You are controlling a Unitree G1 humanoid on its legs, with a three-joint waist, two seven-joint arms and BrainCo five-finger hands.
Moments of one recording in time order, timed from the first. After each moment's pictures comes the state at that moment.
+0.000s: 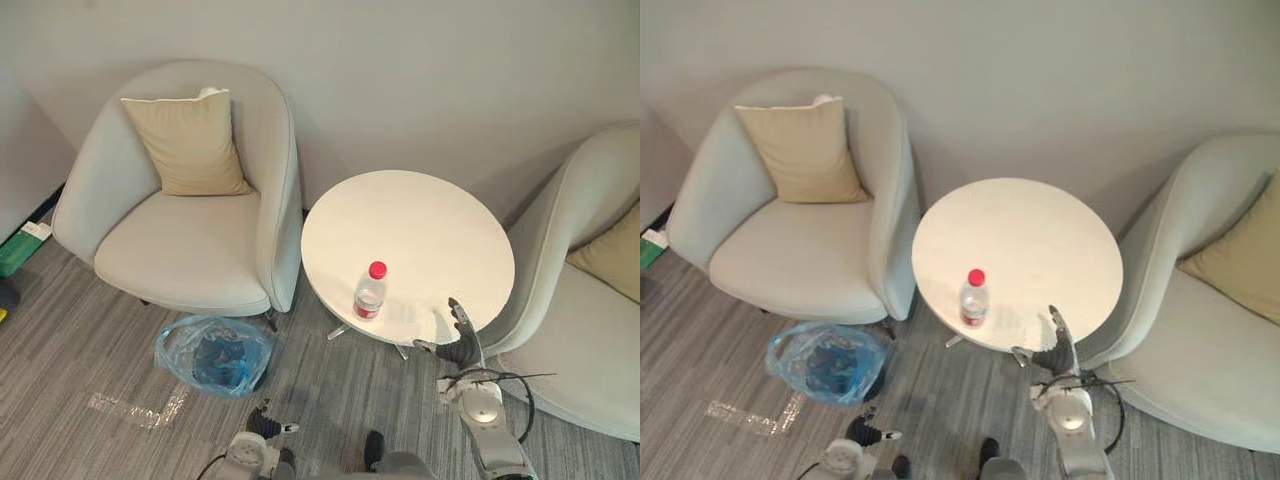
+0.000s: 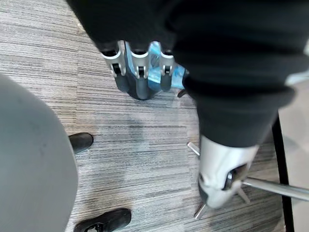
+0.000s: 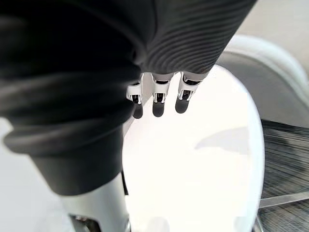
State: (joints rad) left arm 0.01 0.07 -0.18 1.01 0.12 -0.04 0.17; right arm 0.12 -0.18 -0.01 0.24 -0.24 -0.13 -0.22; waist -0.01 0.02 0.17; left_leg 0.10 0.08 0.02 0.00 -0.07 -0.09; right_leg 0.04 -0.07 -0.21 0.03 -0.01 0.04
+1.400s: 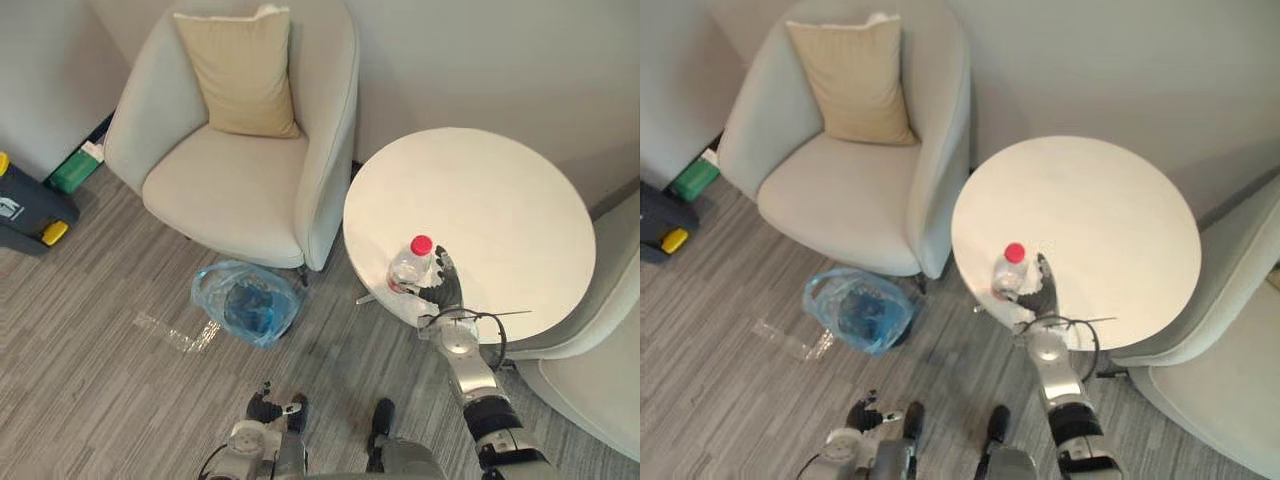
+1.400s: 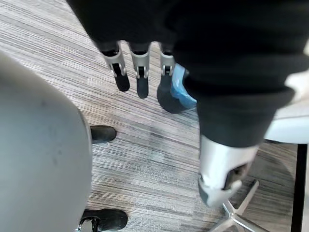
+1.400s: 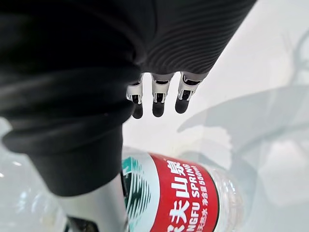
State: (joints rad) left arm 0.01 0.06 -0.17 0.92 -0.01 -0.06 0.17; right arm -0.28 -0.19 0.04 0.50 -0.06 -0.11 -0.32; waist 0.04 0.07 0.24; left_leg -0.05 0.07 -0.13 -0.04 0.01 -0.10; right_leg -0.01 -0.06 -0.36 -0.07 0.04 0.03
